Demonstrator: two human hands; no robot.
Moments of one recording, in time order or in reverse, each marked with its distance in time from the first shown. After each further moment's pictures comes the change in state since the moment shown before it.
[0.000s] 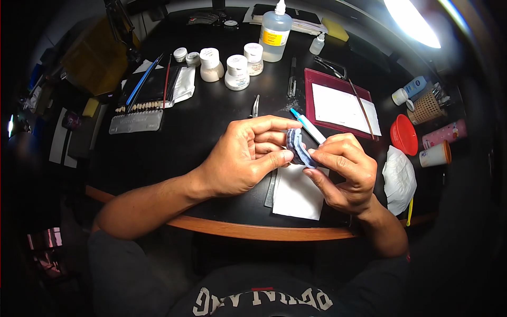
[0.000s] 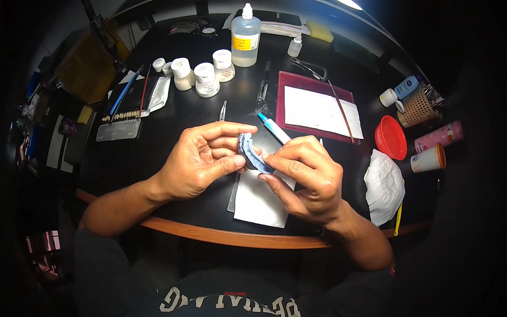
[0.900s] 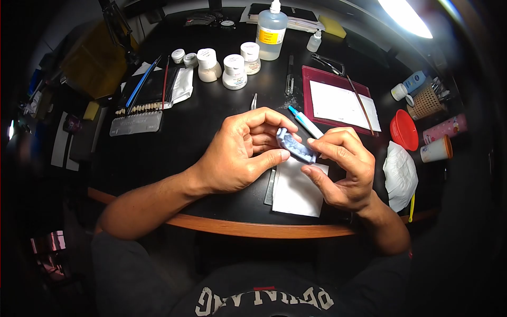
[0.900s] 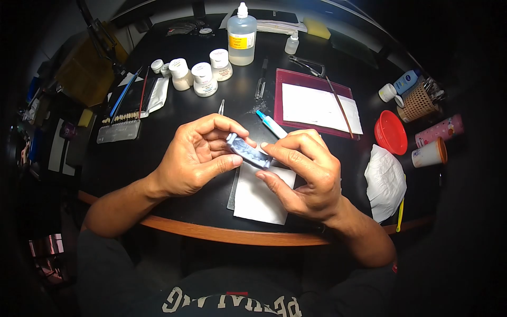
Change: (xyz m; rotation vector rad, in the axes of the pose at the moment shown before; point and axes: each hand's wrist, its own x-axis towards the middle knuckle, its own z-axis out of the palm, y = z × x) left_hand 0.001 0.003 -0.002 0.057 -0.007 0.058; right_hand -0.002 -0.005 -0.001 0.031 -0.002 0.087
